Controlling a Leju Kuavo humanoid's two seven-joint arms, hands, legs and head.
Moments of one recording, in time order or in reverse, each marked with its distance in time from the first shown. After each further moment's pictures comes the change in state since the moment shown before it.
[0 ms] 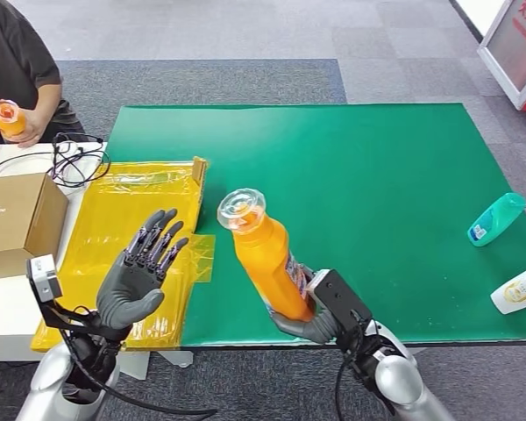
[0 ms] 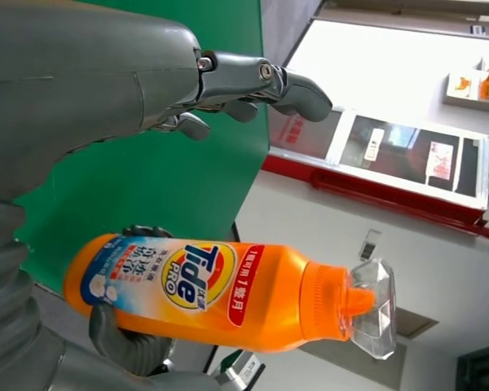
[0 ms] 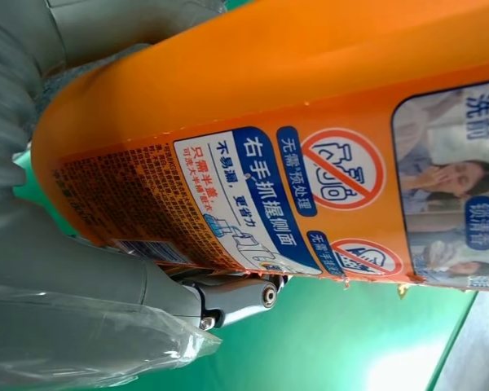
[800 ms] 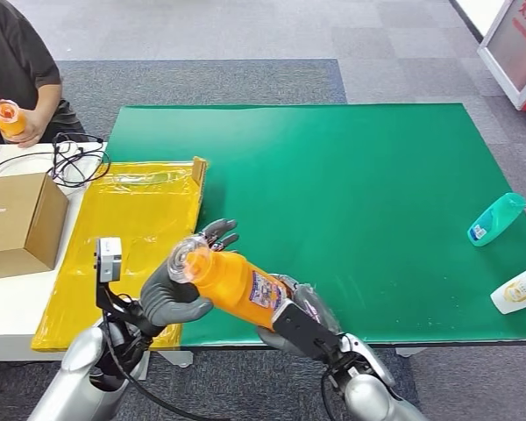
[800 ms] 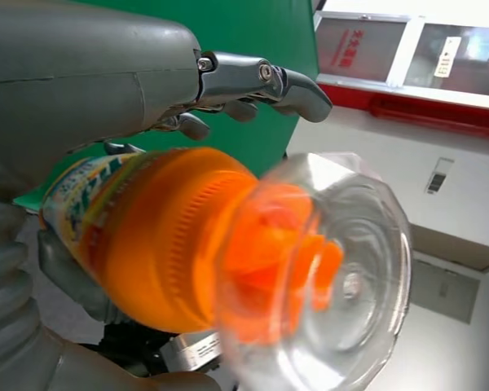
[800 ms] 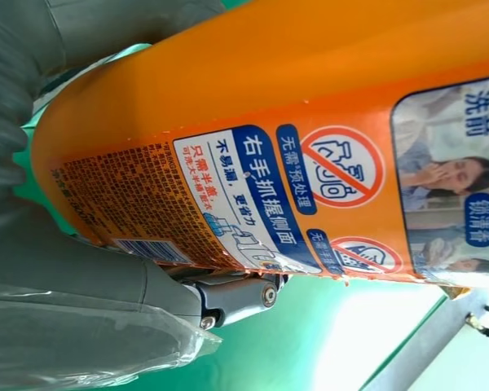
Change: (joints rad) left arm -0.116 0.009 -0.179 0.074 0.039 0.000 0.132; right arm -0.024 0.010 0.159 0.083 0.305 -0.186 -0.068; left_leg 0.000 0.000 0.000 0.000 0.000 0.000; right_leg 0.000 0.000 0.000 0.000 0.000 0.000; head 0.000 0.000
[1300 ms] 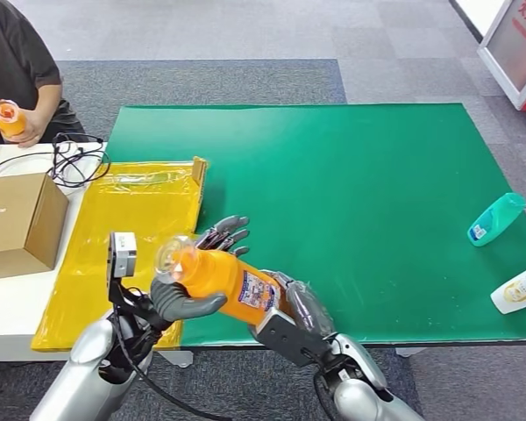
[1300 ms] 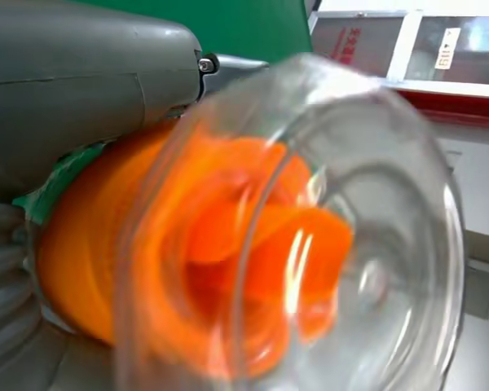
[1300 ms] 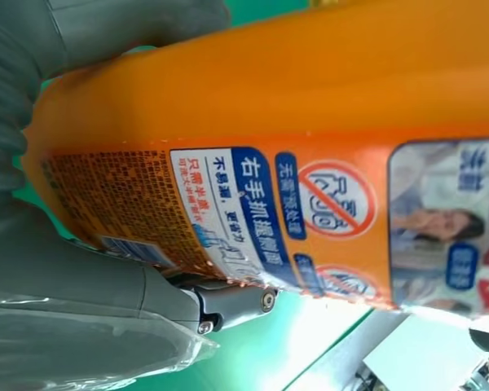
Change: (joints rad) left arm -0.050 -0.006 -0.047 0.025 -0.043 0.043 -0.010; right arm -0.041 -0.004 0.088 0.008 0.091 -0.068 -0.008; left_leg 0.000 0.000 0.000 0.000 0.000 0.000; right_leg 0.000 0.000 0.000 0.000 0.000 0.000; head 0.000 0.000
